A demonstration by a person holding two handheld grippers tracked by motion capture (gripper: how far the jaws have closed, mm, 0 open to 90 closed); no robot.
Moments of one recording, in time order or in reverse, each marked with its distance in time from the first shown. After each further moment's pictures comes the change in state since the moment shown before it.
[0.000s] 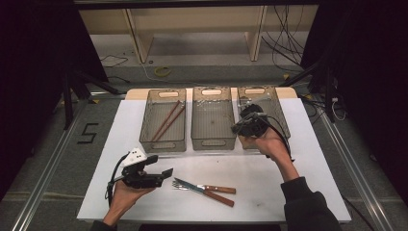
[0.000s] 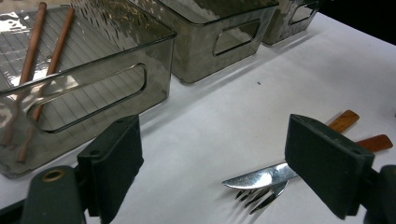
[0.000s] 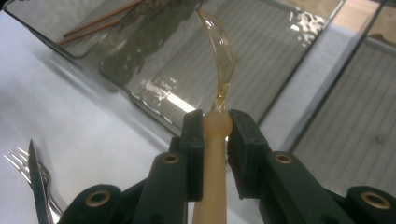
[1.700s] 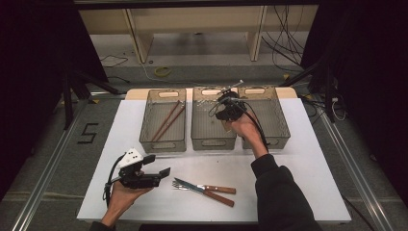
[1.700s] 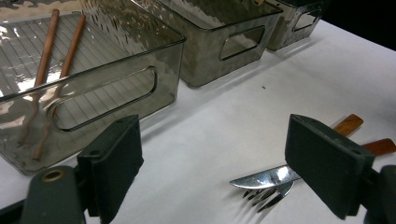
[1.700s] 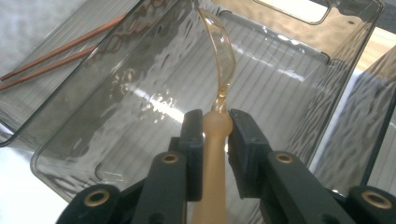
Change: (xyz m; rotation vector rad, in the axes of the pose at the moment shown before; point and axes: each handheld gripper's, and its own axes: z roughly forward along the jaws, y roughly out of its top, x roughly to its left) left arm 0.004 -0.003 -0.005 -0.029 0.010 -0.003; right arm -0.002 0.056 0.071 0.026 -0.082 0.024
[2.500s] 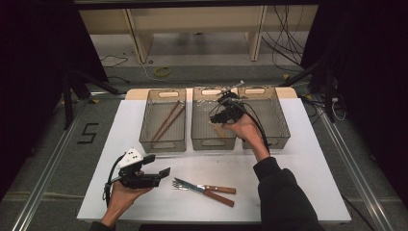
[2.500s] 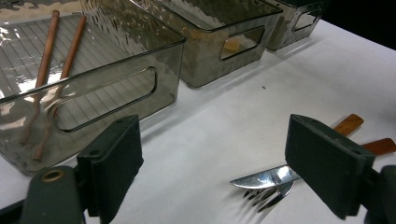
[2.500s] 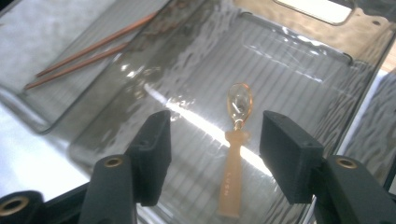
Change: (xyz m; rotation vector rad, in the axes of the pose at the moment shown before) left arm 0.000 0.000 0.000 -0.002 0.002 0.004; right arm 0.005 -0.003 -0.008 -0.013 0.067 -0.010
